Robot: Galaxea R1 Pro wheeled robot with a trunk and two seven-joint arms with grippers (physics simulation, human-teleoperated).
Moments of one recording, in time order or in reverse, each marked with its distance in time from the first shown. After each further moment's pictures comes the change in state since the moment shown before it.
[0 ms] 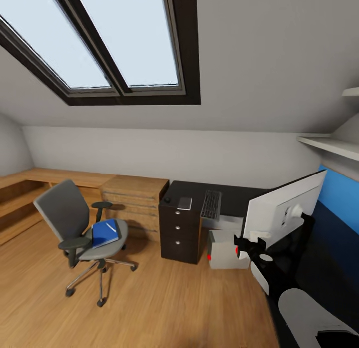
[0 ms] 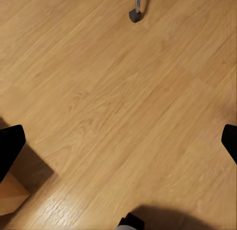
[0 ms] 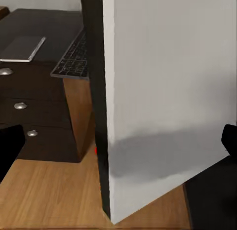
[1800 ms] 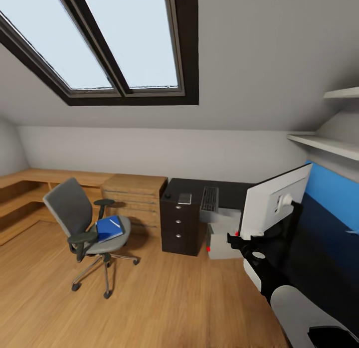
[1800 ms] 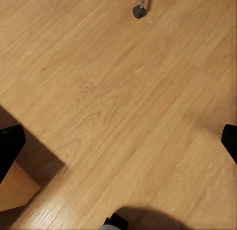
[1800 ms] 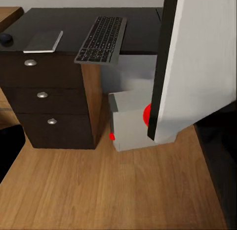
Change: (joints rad) left arm 0.000 -0.034 0.009 -0.009 0.010 -0.022 0.004; right arm -0.017 0.044 0.003 0.006 -0.009 0.008 0.000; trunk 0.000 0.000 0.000
